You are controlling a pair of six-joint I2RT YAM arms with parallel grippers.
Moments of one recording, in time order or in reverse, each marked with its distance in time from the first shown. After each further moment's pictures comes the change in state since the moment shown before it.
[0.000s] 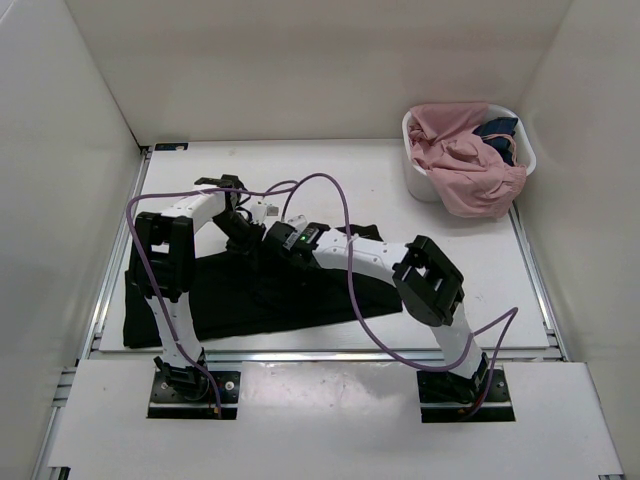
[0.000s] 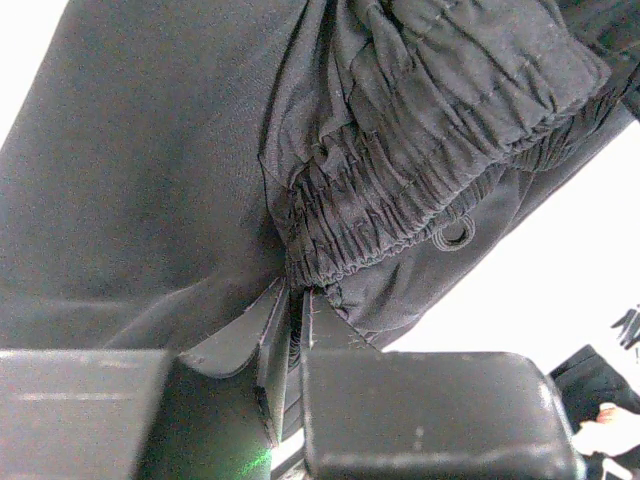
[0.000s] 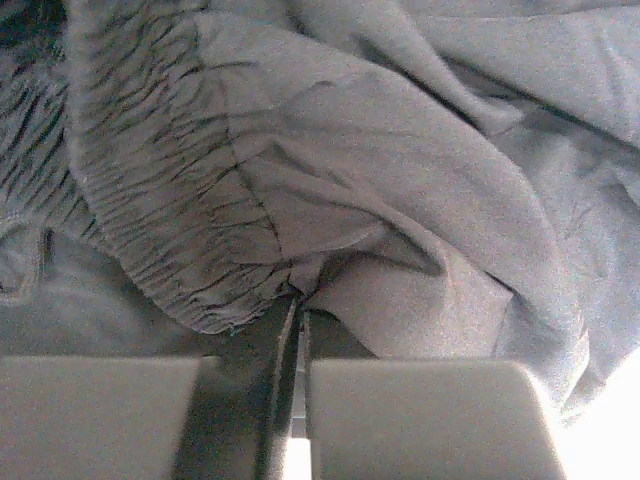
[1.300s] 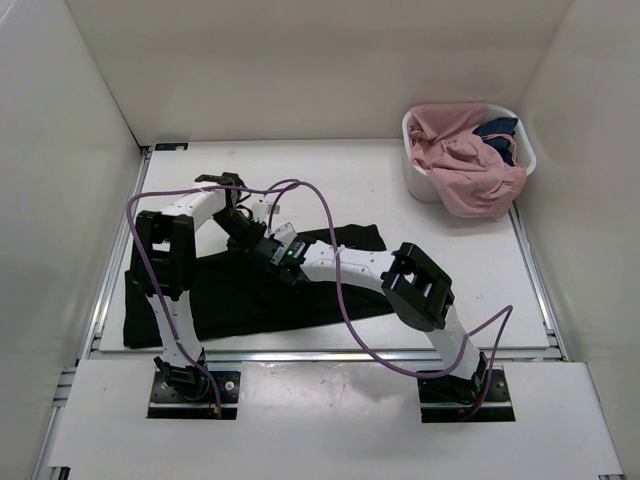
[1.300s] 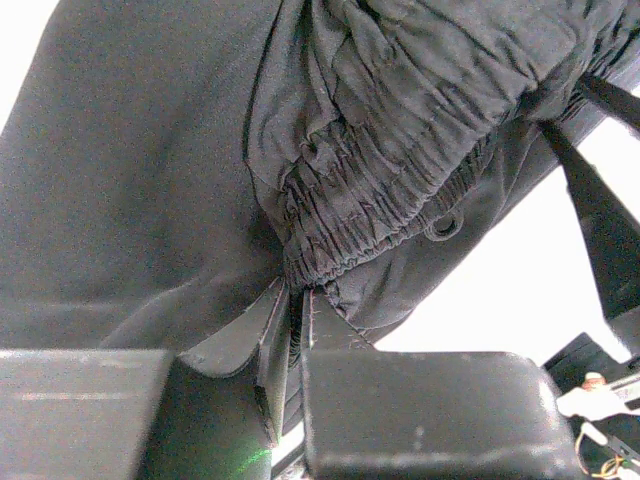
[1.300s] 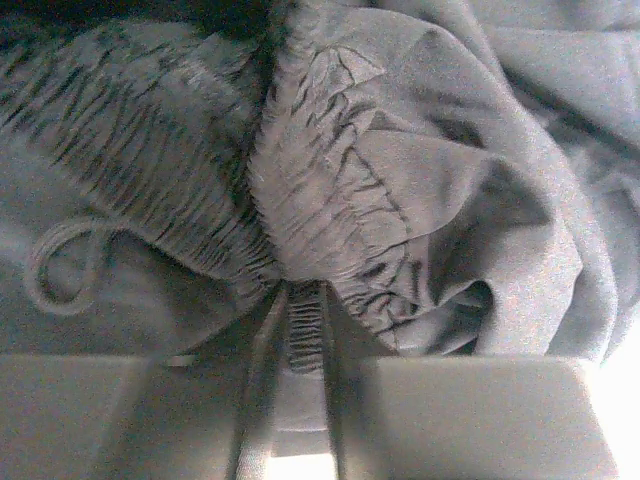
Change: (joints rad) left arm 0.001 0.016 0.038 -0.038 0.026 0.023; right arm 0.077 0.047 0.028 0.006 0.127 -0.026
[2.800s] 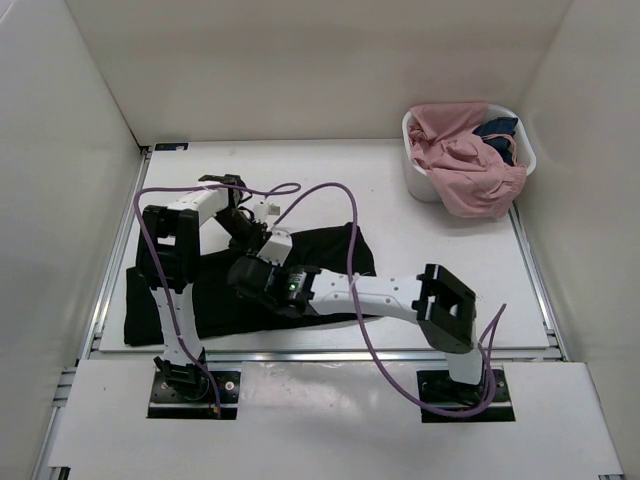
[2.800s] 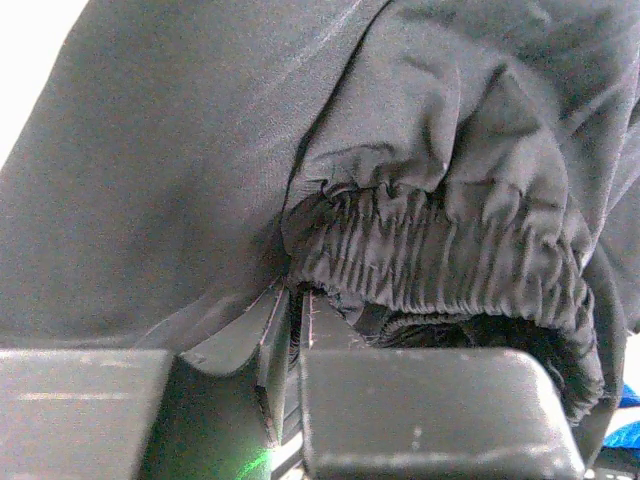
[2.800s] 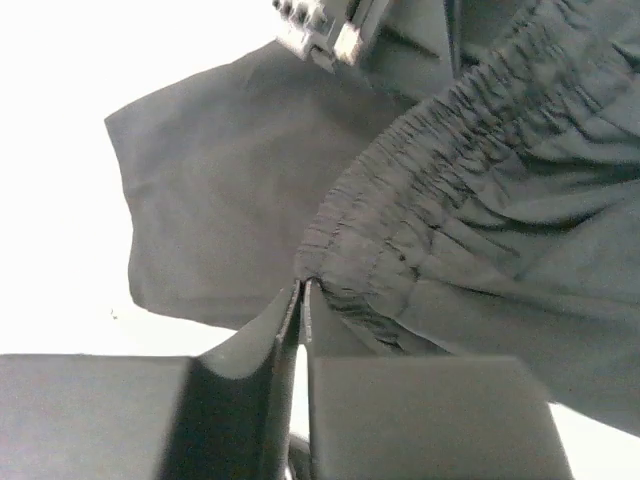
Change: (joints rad) left arm 0.004 0.074 0.034 -0.003 0.013 -0.005; right arm 0.205 -0.209 -0.135 0.513 0.052 0.698
